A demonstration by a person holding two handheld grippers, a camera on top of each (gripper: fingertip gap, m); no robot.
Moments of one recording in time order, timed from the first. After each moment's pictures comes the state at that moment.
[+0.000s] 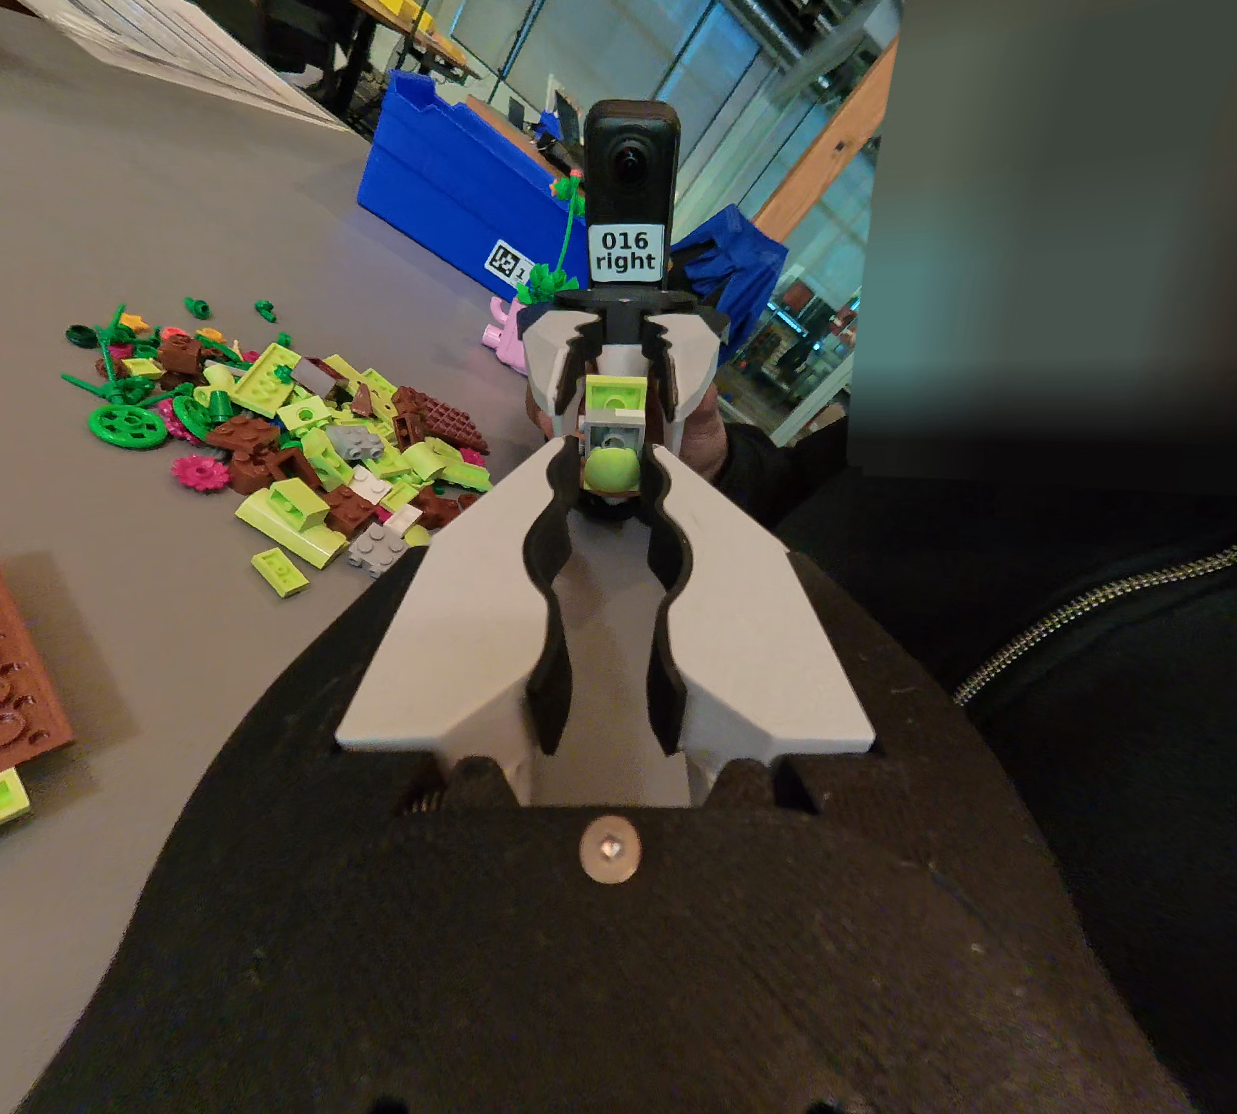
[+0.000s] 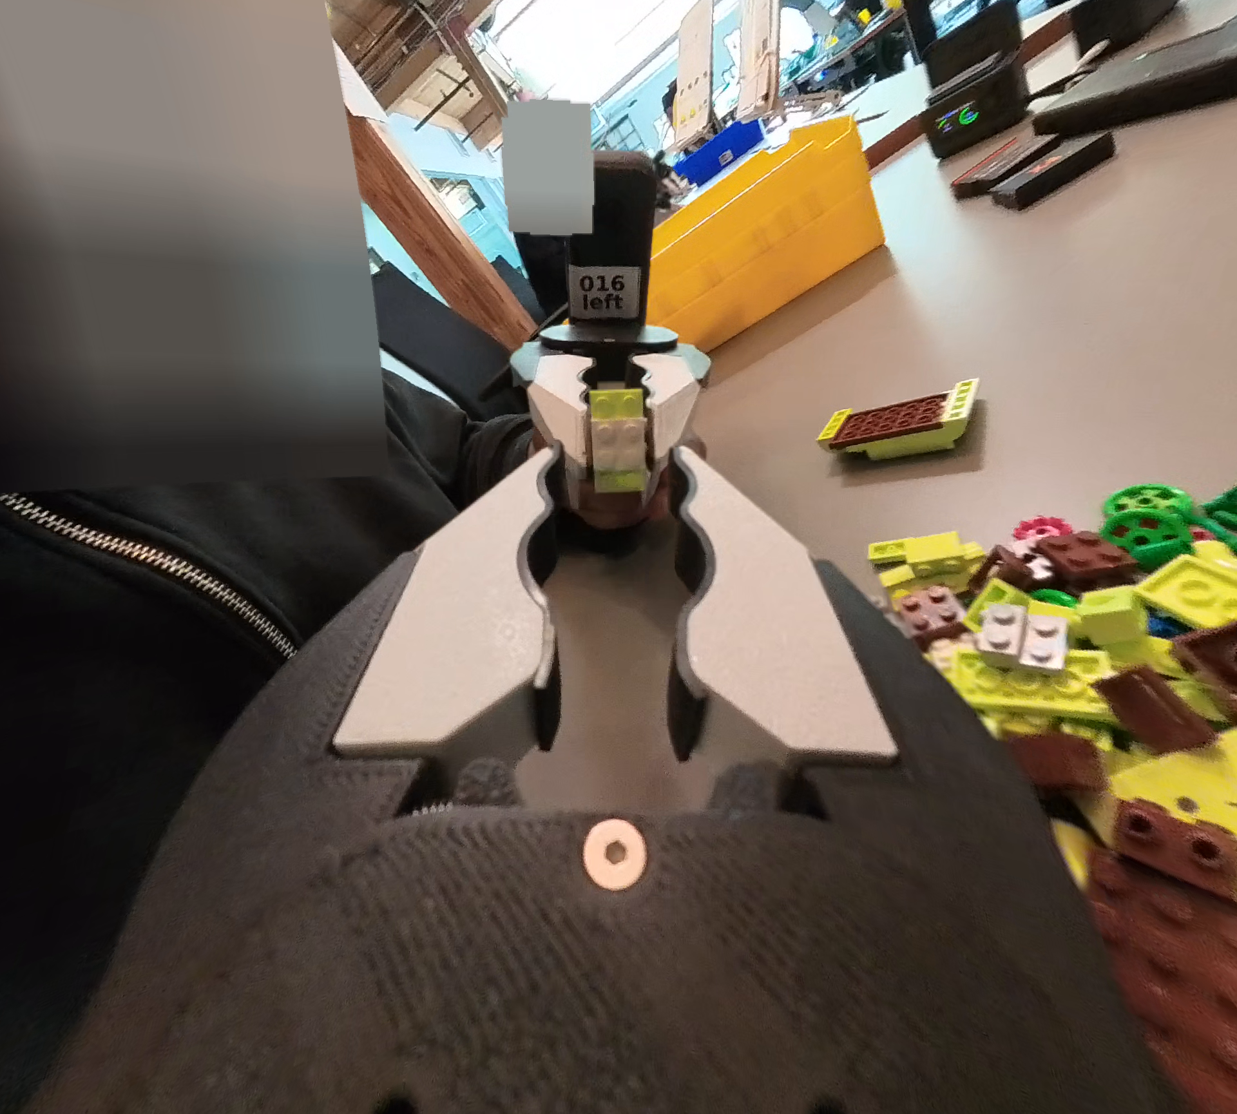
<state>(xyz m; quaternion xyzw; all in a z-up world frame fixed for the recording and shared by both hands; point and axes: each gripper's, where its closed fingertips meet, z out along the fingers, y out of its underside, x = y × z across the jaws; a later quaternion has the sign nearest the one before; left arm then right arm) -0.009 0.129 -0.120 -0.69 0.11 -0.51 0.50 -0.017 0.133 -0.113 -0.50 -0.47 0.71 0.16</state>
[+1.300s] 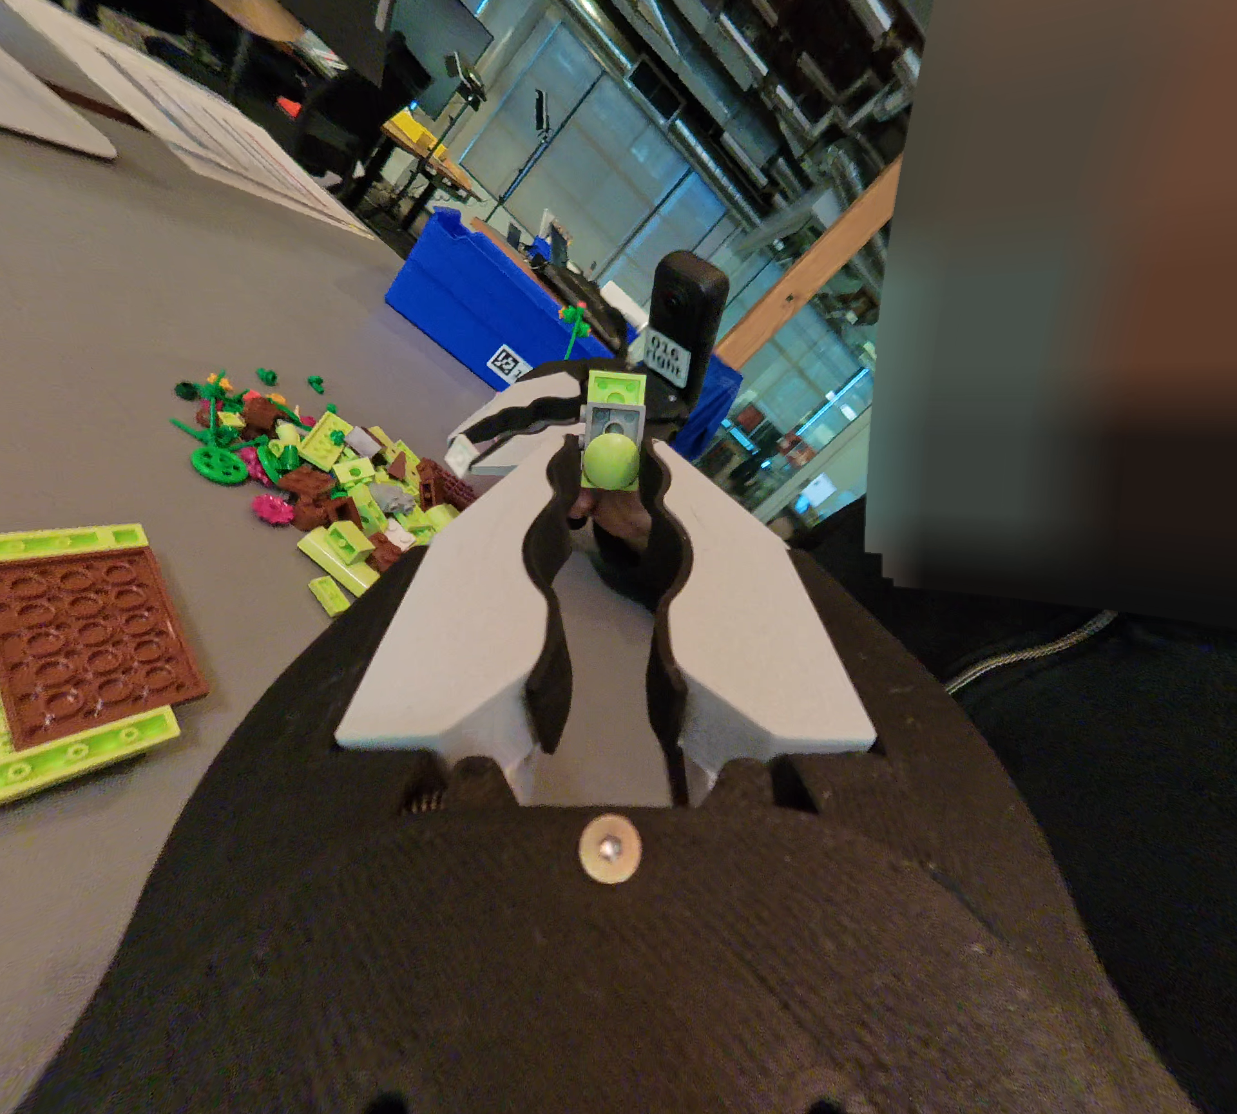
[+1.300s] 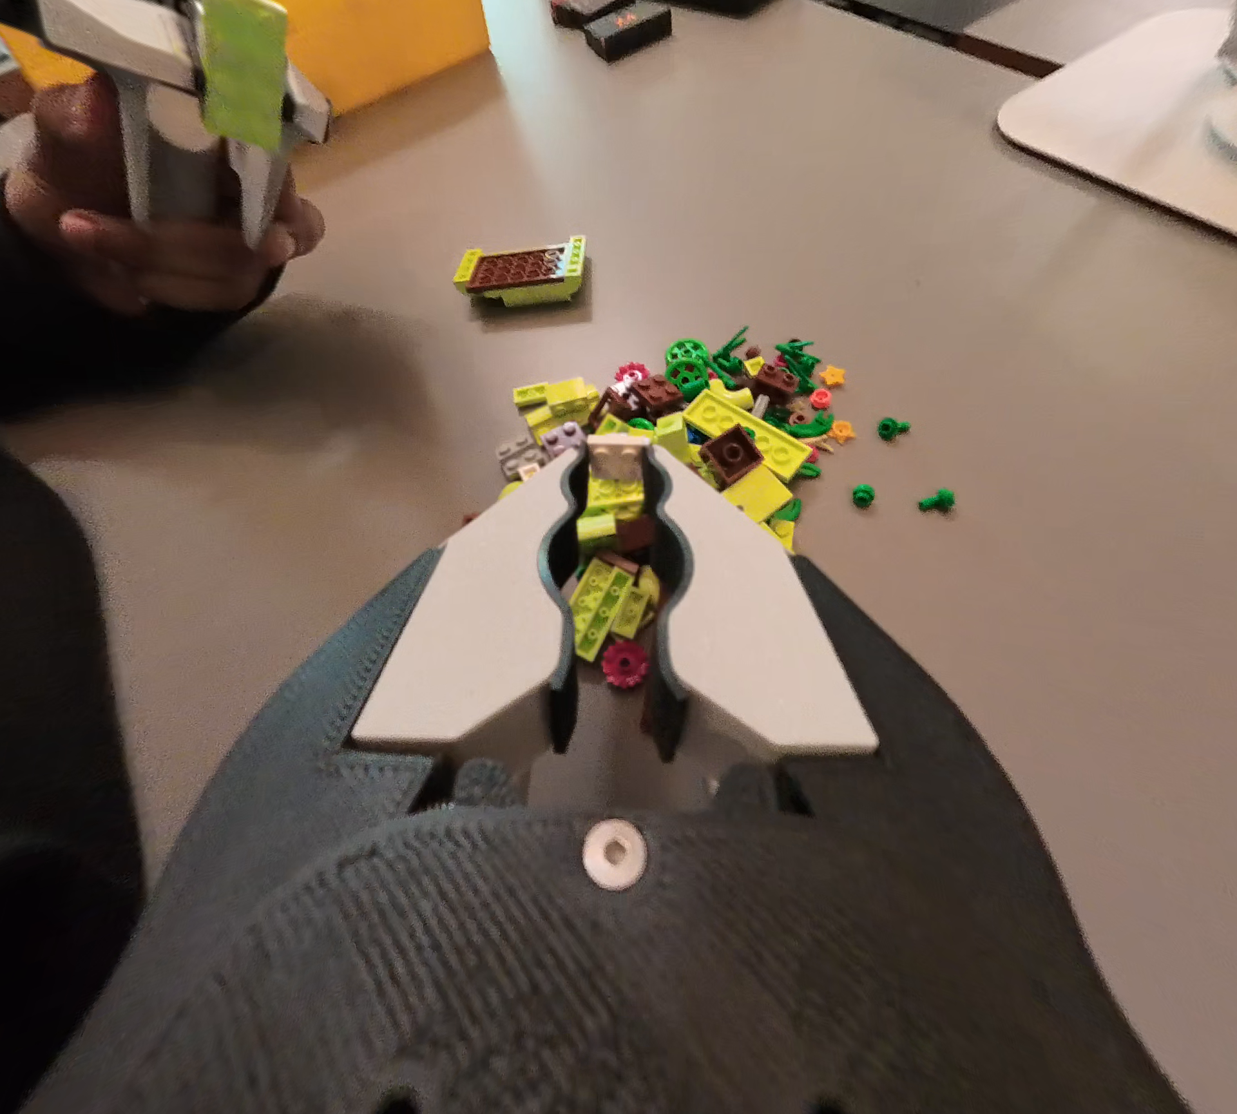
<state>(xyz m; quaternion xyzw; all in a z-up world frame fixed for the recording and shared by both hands) -0.057 0.133 -0.093 -0.64 0.02 -0.56 0.53 -0.001 0.212 -0.171 -0.64 -0.57 0.40 0.33</state>
